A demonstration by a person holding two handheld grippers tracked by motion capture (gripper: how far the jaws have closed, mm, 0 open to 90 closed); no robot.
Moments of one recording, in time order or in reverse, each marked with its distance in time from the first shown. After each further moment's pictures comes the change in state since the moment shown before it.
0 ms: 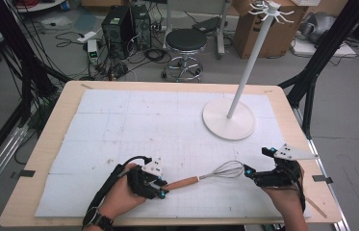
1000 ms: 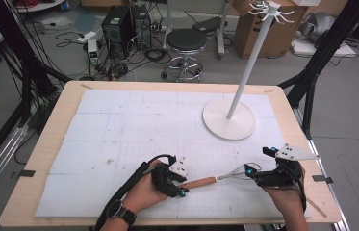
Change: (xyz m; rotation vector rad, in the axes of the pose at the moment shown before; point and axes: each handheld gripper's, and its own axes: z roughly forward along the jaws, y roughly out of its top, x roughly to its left) left arm -0.005 0.045 0.038 0.028 0.035 0.088; right arm -0.001 0.001 -0.003 -0.013 0.002 0.000
